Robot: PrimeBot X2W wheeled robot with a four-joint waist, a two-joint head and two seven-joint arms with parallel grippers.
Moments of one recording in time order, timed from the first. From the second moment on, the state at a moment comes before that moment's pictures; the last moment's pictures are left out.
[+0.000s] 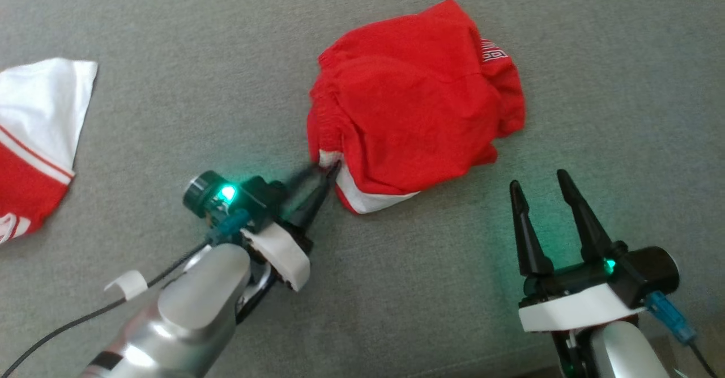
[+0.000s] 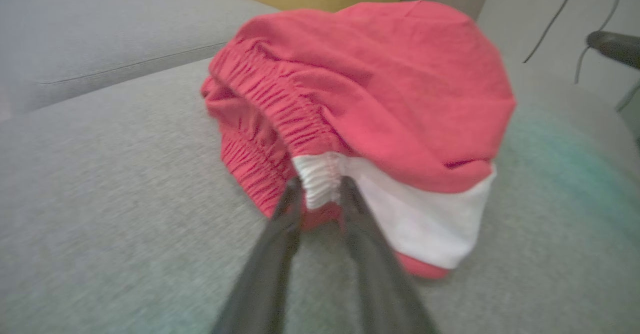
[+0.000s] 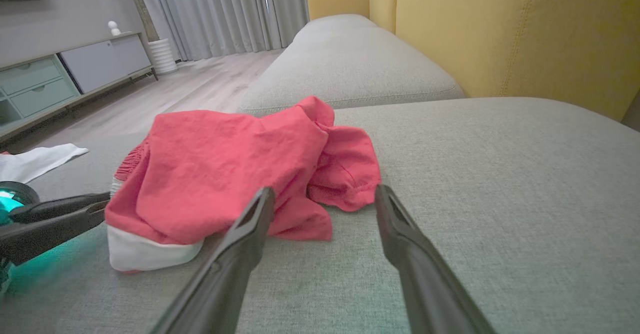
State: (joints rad) left arm -0.64 0.25 -0.90 0.63 -0.49 -0.13 -0.25; right arm -0.01 -0.04 0.15 0.08 0.12 0.13 -0.26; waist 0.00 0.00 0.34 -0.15
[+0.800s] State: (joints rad) left arm -1.06 0.24 -1.04 0.32 -0.92 -0.13 -0.25; right arm 0.06 -0.04 0.20 0.10 0.16 0.13 -0.26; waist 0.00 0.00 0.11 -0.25
